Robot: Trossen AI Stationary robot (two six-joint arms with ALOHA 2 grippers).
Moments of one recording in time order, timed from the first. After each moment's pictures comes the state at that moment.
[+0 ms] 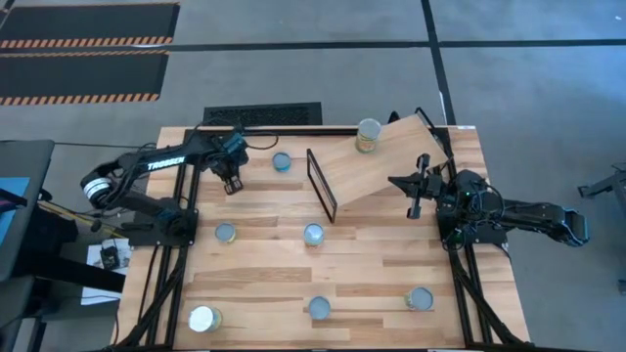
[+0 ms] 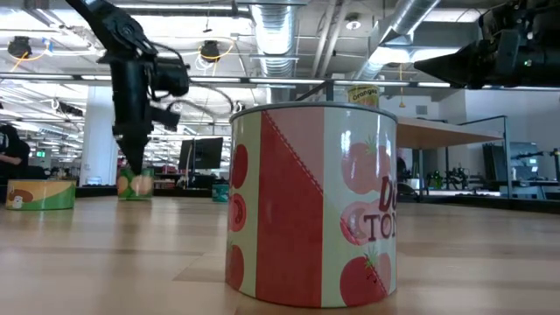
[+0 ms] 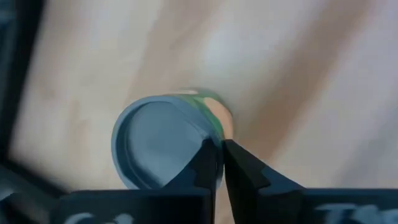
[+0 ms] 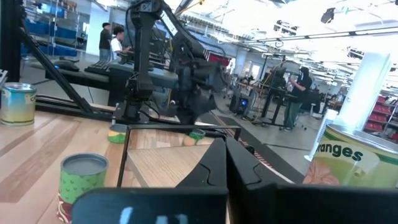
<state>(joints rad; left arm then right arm) 0.71 1.31 0.76 -0.77 -0.10 0.28 -0.32 0.31 0.06 0.42 -0.10 -0.23</state>
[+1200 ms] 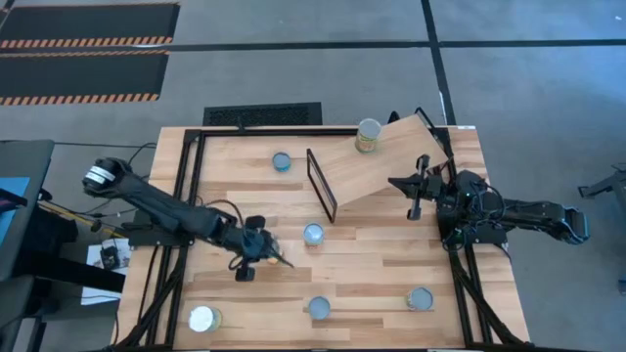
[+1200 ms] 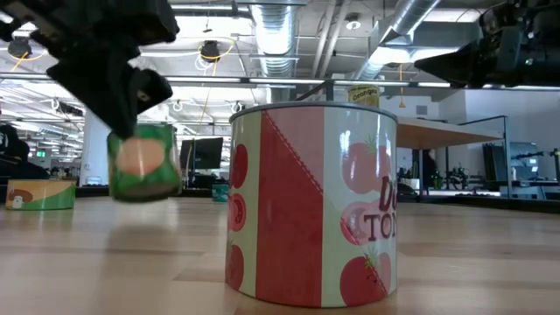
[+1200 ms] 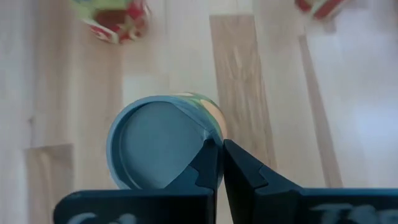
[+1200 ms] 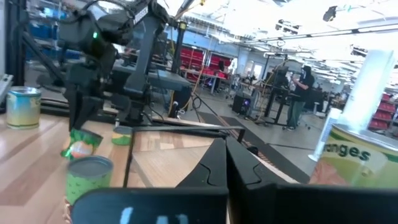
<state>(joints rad) -0.37 1.38 0.79 -0.44 -0.06 -0.28 -0.28 0.31 0.06 0.42 -0.08 -0.22</state>
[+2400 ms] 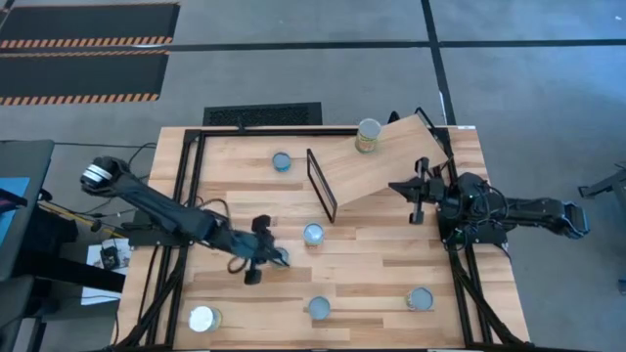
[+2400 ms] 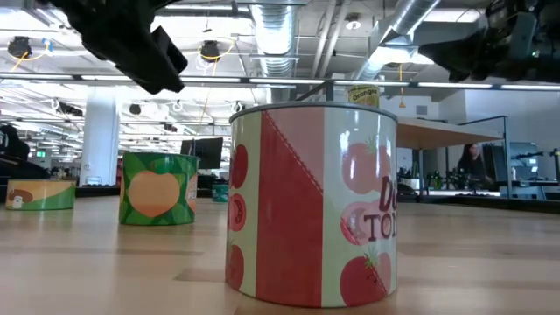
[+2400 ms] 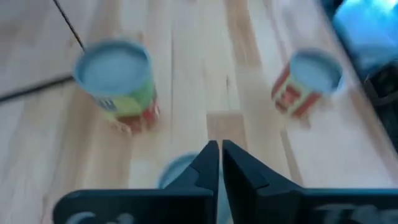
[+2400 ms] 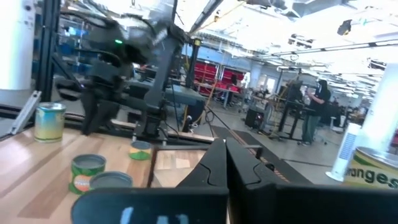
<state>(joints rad) -0.39 1.28 0.69 -0.08 -0.19 -0.29 -0.21 0.31 0.06 0.46 -0.08 -0.21</state>
